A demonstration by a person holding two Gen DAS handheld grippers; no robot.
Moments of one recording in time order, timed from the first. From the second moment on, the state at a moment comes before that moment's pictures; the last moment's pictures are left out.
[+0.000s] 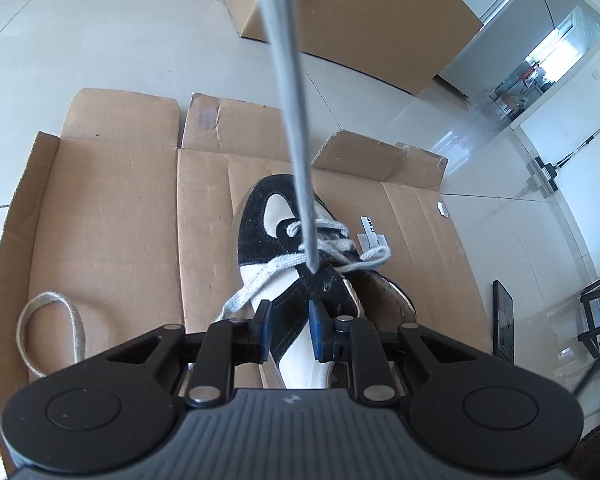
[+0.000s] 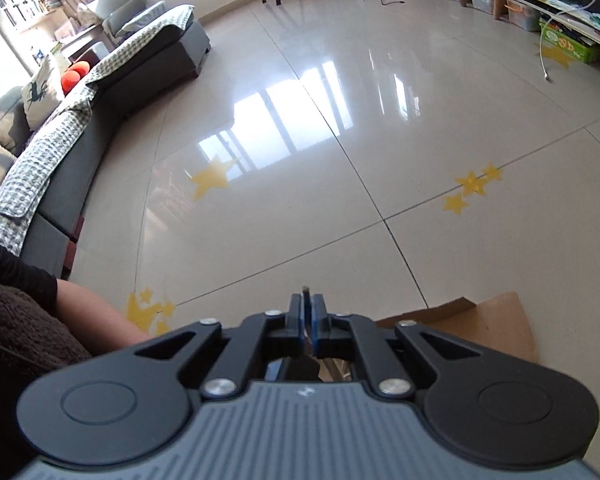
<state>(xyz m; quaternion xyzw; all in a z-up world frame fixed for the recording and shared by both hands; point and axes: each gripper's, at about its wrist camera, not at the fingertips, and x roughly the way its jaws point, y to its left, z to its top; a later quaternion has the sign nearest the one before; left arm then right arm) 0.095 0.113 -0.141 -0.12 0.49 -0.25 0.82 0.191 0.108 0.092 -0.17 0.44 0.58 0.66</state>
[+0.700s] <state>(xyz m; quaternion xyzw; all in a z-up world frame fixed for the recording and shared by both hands) 0.070 0.169 -0.149 -0.14 0.53 -0.20 0.81 0.149 0.122 0.049 -0.17 0.50 0.59 0.61</state>
